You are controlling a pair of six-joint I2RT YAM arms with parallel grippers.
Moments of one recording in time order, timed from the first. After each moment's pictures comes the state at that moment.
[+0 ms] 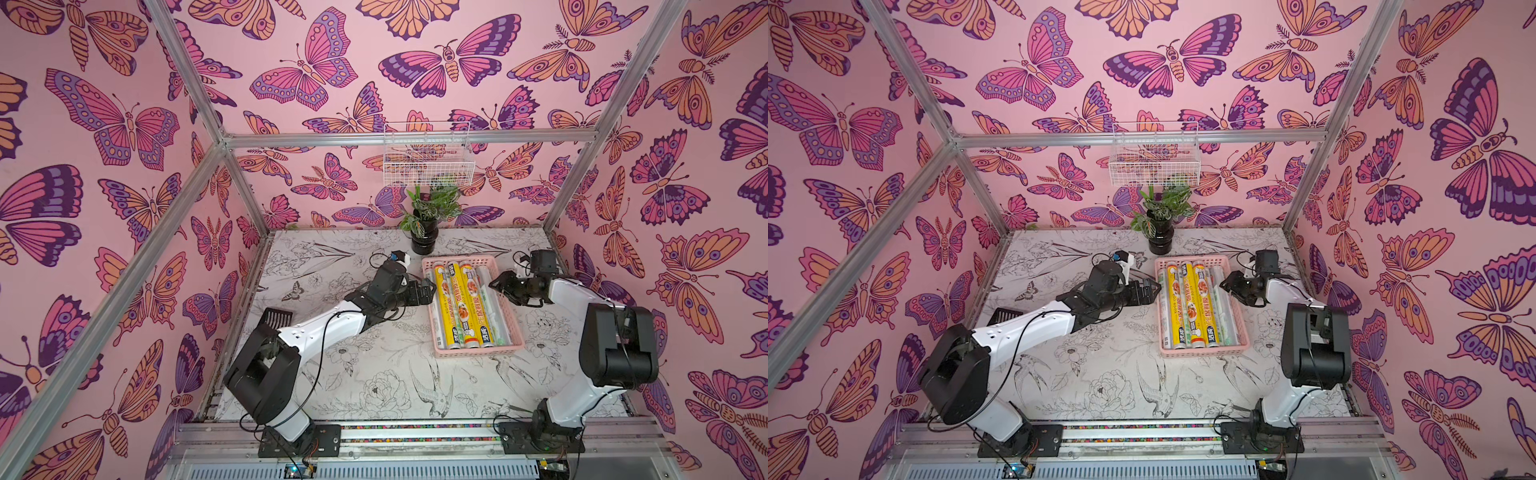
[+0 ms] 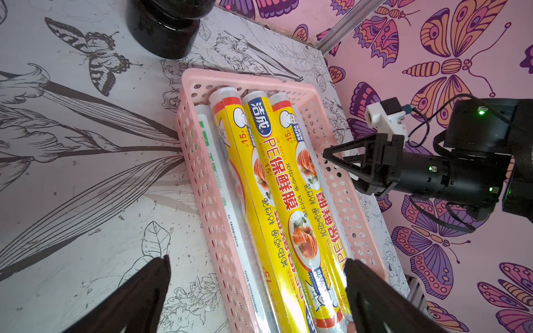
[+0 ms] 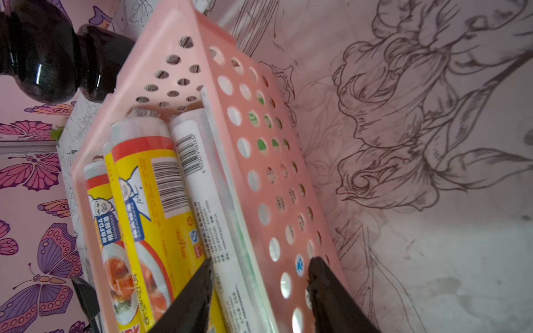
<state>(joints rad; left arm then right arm) -0.69 1.58 1.06 -0.03 0.13 -0.66 -0.02 1.72 1.06 -0.36 -0.47 0.47</state>
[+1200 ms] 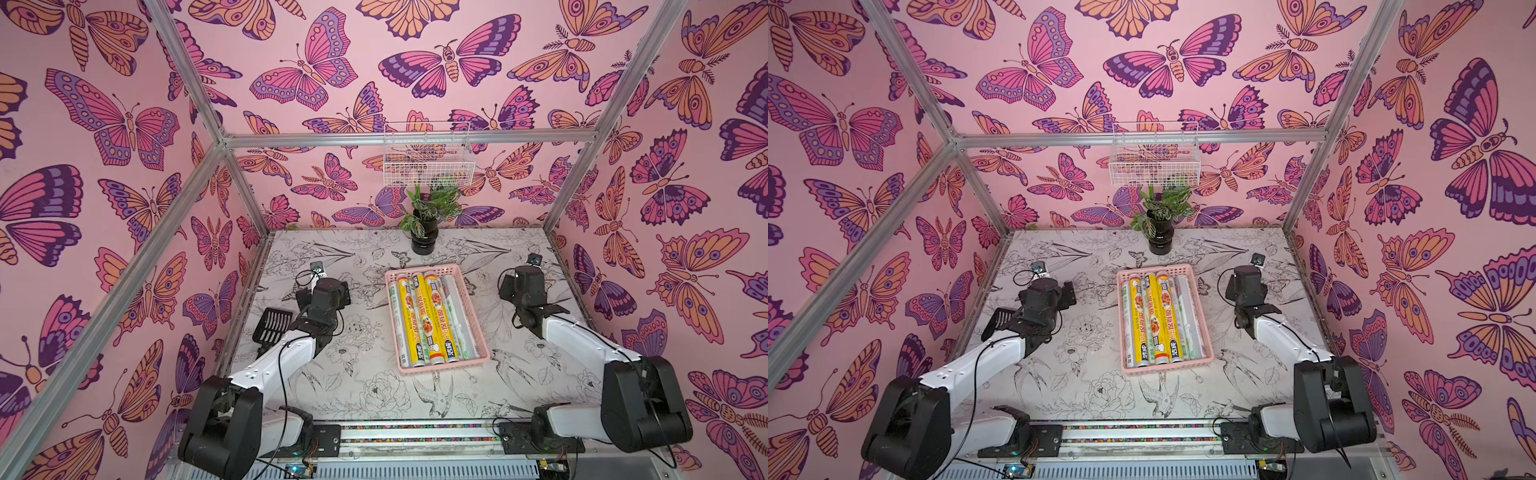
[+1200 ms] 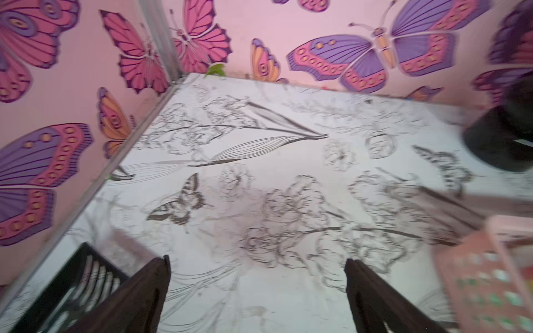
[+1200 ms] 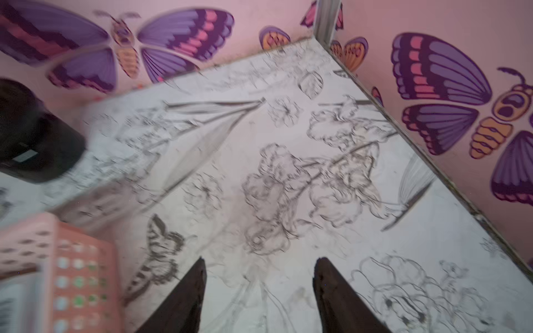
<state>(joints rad) -0.29 1.28 0.63 0.11 -0.53 -0.21 0.22 1.37 0.69 0.04 0.41 0.27</state>
